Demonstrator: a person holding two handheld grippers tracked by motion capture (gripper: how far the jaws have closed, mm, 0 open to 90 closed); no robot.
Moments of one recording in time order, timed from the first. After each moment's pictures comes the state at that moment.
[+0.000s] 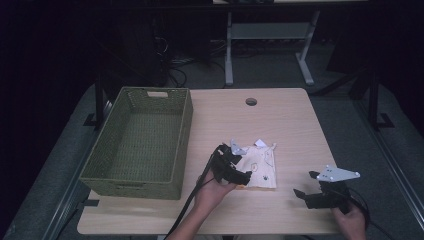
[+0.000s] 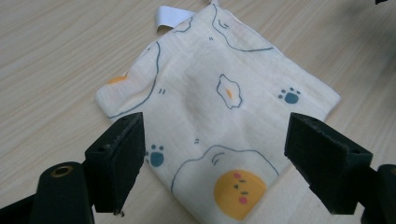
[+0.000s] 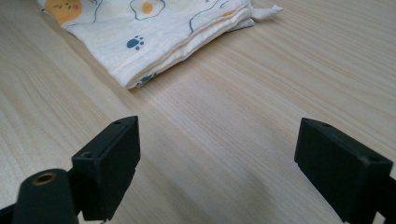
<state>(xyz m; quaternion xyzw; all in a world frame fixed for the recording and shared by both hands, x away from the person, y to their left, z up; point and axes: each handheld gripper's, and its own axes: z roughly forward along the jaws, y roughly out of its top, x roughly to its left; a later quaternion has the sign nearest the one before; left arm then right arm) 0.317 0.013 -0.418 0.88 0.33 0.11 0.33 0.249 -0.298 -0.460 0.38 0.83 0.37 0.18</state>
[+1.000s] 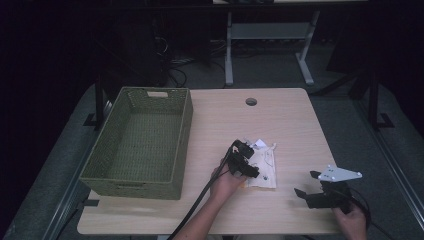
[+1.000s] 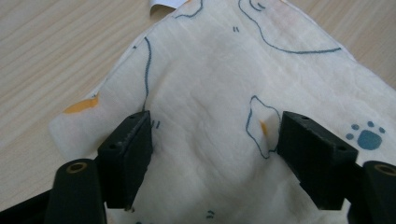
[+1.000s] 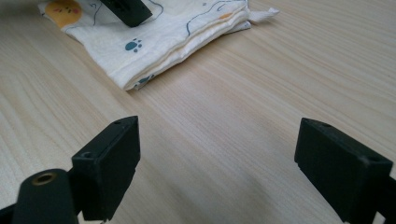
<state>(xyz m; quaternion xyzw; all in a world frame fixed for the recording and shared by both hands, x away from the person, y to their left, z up) 0.354 -0.029 -0.457 0.89 0.35 0.11 0.28 0.249 -0.301 -0.460 0.38 0.82 0.38 0.18</state>
